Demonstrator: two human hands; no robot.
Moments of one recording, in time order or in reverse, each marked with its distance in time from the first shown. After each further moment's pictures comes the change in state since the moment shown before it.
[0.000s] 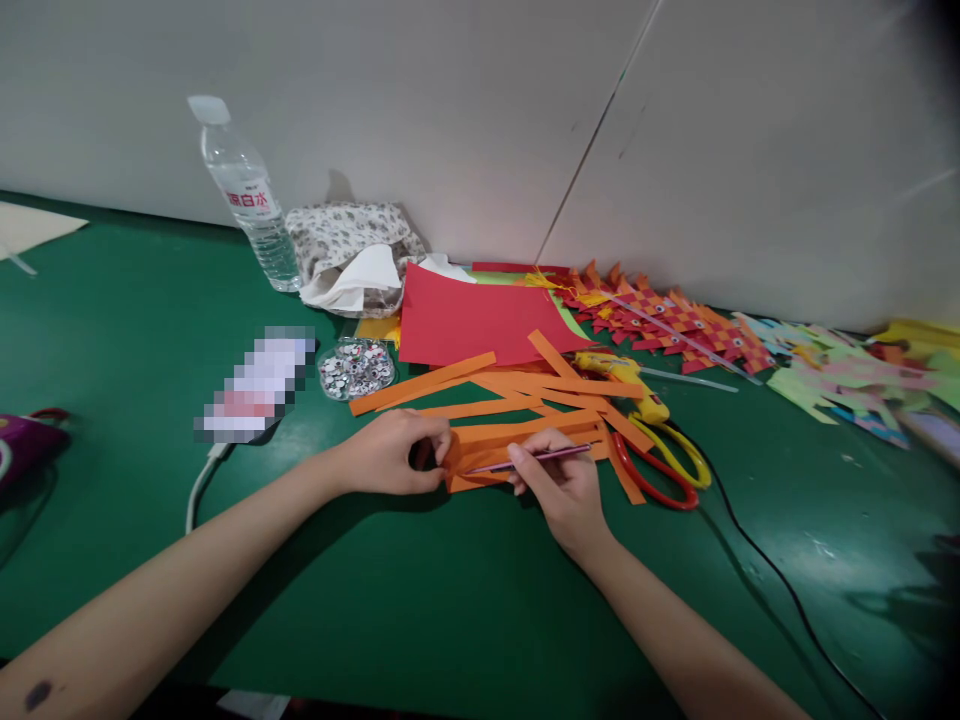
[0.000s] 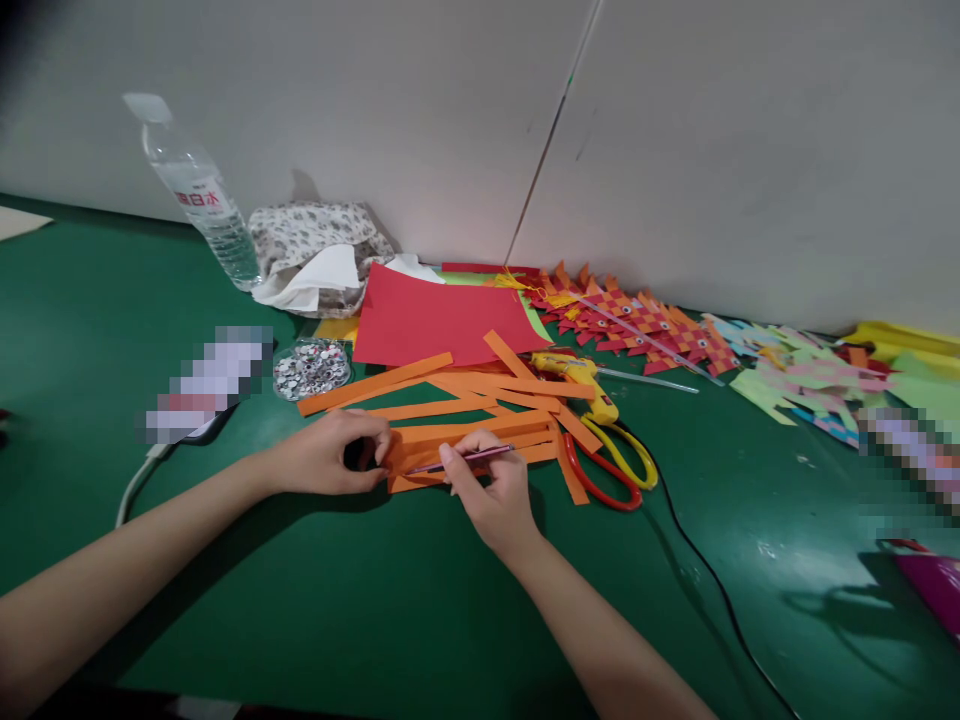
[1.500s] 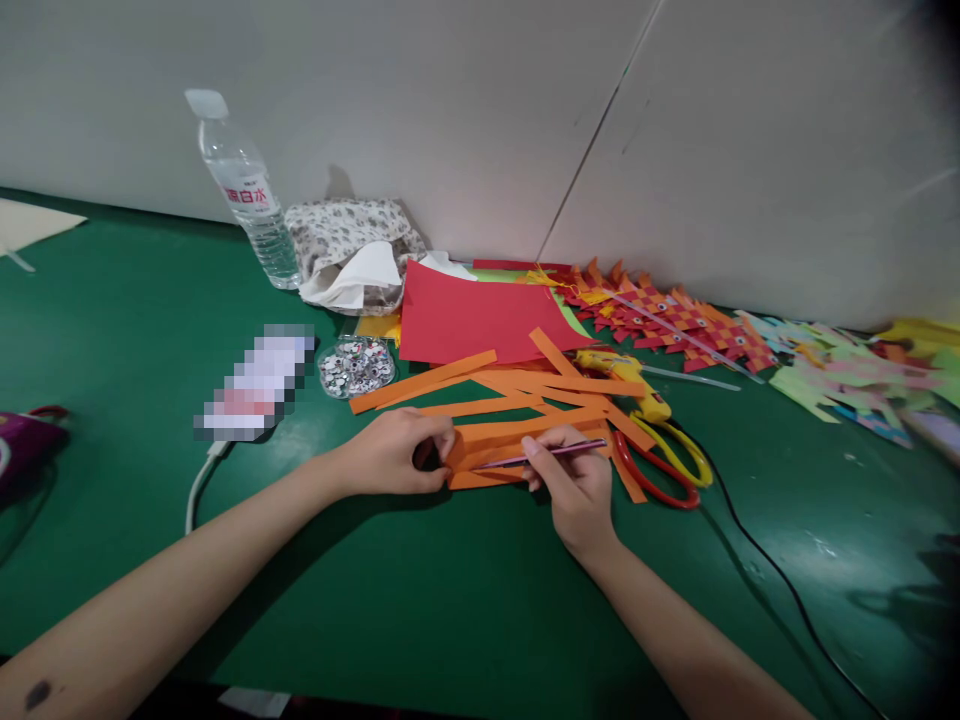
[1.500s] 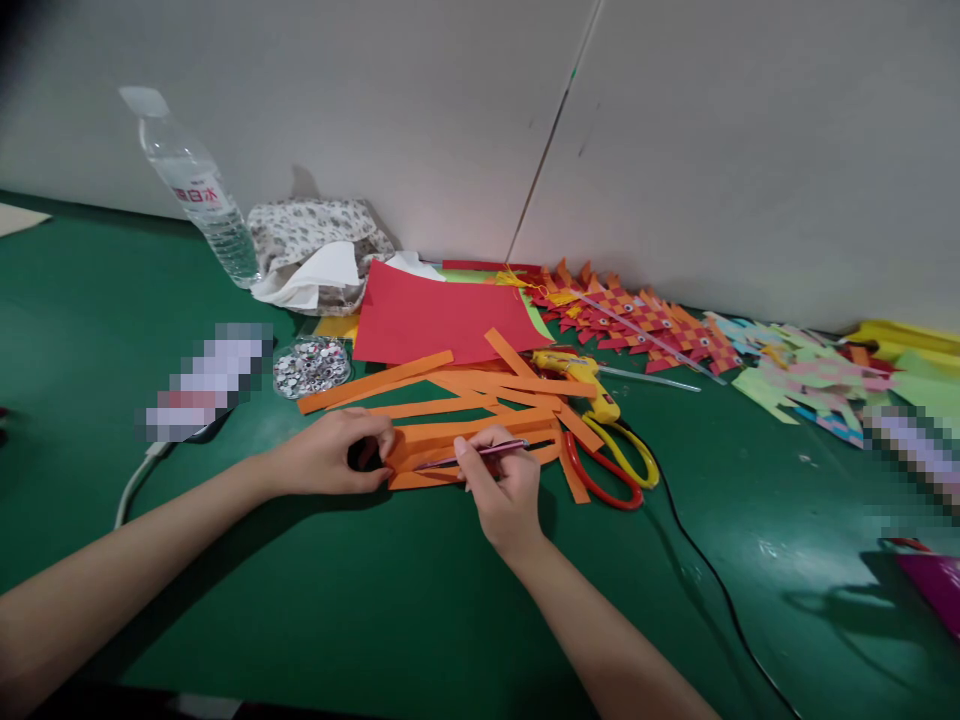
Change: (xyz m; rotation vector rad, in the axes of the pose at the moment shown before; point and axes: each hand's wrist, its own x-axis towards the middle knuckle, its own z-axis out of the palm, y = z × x) left_hand -0.002 0.001 0.003 0.065 0.012 -0.042; right_hand 0.000 0.003 -0.001 0.015 0.124 0.003
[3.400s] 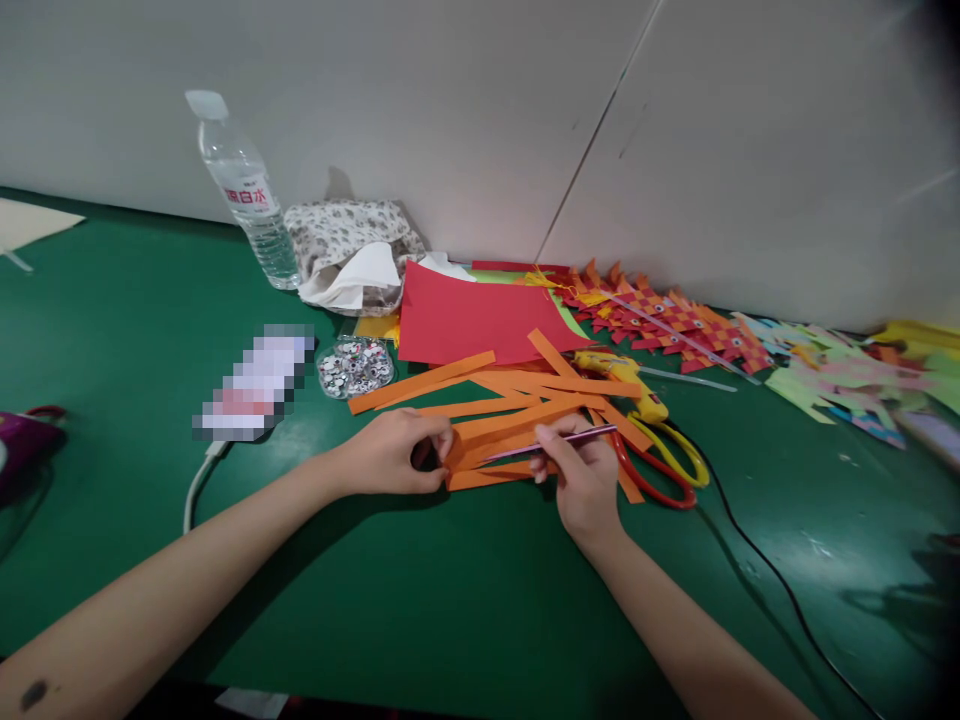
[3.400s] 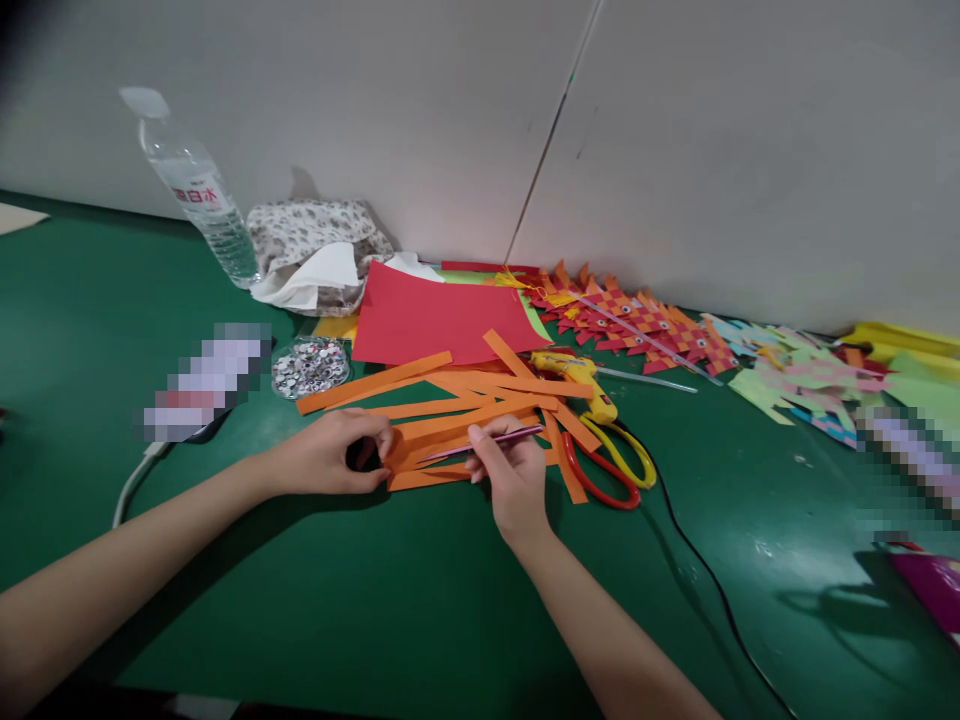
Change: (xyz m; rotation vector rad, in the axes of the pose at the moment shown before) left_hand 0.001 -0.001 0.001 -0.010 0.007 -0.011; right_hand 0.010 0.002 -0.003 0.212 0.089 0.154
